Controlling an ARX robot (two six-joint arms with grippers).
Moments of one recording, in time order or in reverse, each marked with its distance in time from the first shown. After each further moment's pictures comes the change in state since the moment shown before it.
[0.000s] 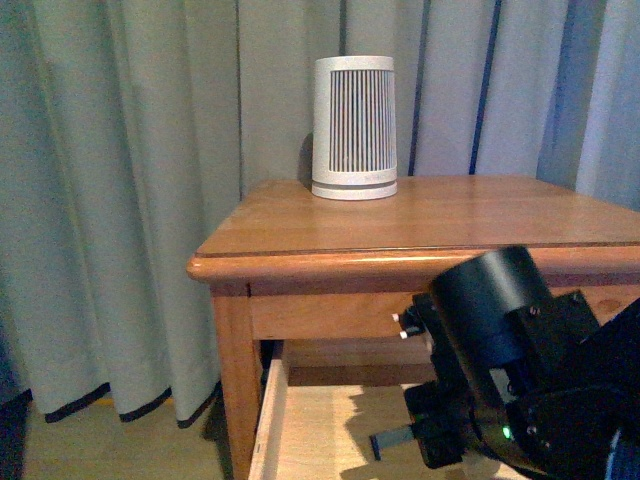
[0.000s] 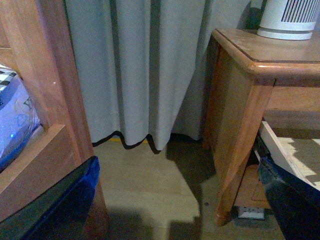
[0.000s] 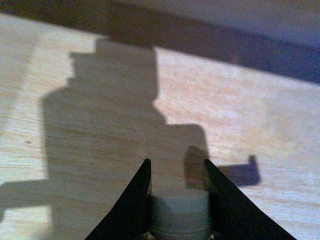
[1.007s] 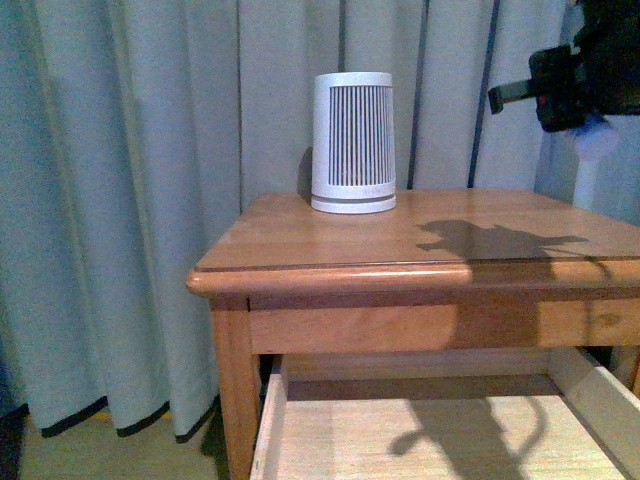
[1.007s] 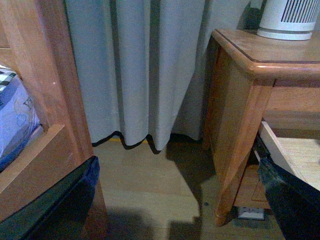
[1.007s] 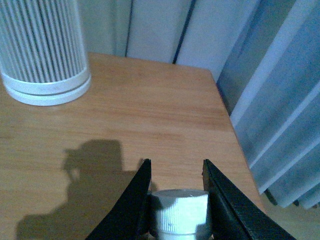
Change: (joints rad) left arm 0.000 0.000 0.000 0.000 0.000 0.000; right arm -0.223 -0.357 0.356 -0.248 -0.023 -0.174
